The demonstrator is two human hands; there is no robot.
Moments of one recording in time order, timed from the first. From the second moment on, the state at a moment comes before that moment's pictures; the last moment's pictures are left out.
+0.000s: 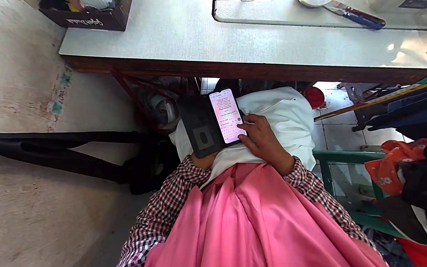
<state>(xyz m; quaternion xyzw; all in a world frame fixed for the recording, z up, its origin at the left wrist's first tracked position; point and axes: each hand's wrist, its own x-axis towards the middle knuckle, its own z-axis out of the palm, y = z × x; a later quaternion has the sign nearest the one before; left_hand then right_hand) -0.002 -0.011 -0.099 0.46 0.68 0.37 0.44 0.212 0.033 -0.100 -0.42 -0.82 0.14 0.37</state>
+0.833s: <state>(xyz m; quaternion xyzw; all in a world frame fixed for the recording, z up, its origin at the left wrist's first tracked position) -0.007 -0.012 -0.111 0.47 0.67 0.37 0.43 0.207 0.033 -0.100 -0.38 -0.85 0.14 0.34</state>
